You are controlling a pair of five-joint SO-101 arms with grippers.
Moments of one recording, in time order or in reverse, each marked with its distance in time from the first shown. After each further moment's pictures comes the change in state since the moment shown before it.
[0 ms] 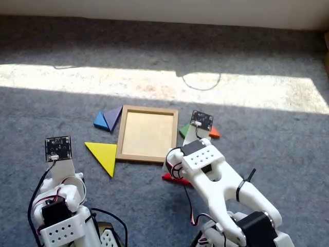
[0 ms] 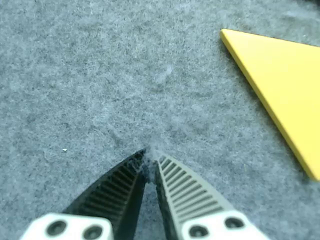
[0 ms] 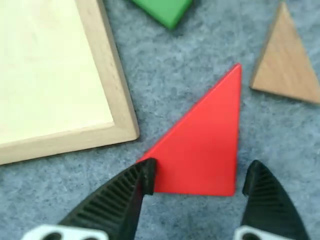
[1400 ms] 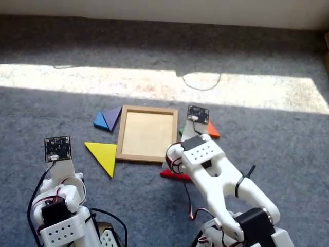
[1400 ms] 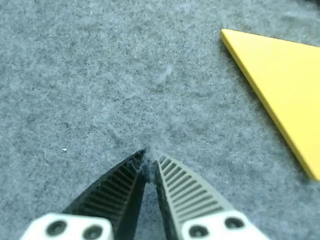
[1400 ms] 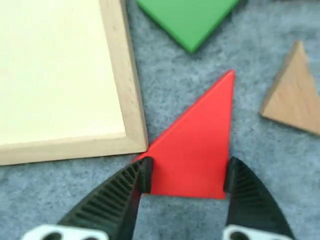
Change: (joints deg) left arm 0.0 0.0 0.0 0.0 0.0; right arm 1.1 -0.5 -3.0 -0.8 6.4
